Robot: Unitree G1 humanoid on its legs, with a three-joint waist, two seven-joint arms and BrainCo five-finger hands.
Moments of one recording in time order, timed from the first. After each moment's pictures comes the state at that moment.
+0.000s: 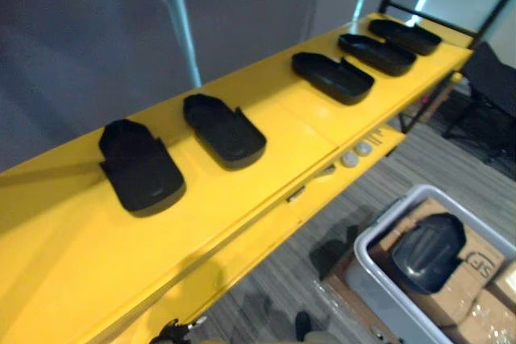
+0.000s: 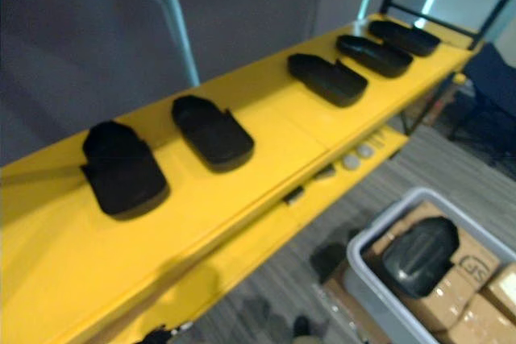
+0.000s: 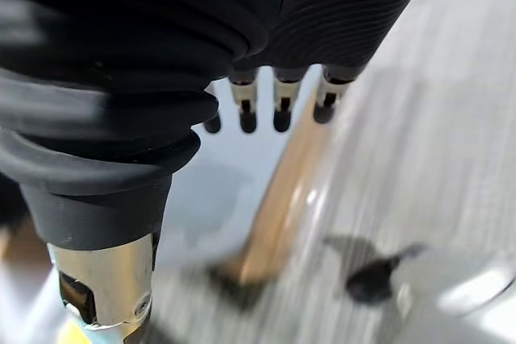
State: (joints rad) left arm 0.00 0.13 0.09 1.09 -0.06 0.10 0.07; right arm 0.25 -0.11 -0.37 1.06 0.26 -0.15 -0.13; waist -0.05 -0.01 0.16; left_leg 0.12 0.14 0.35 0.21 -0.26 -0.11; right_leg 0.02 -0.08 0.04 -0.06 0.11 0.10
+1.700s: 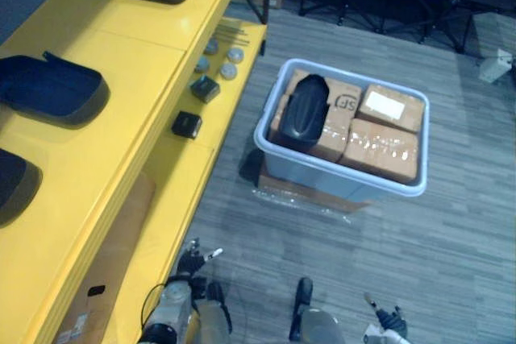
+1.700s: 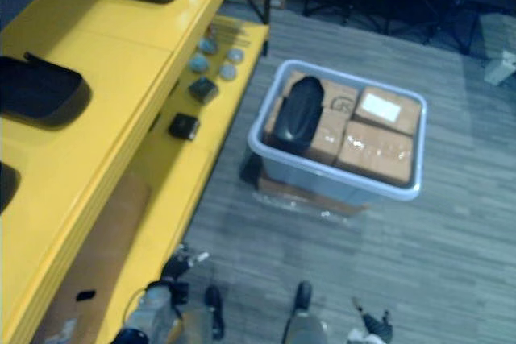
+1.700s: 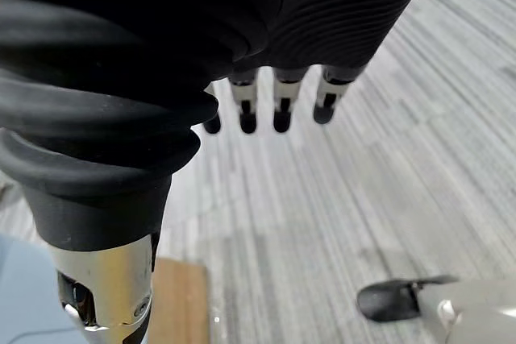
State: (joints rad) left arm -0.09 0.15 -0.06 0.85 -0.16 -0.10 0.10; right arm 0.07 -0.06 -0.37 1.04 0.22 -0.22 -0.26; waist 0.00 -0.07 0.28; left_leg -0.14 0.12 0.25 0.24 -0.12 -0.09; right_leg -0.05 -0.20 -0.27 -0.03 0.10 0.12
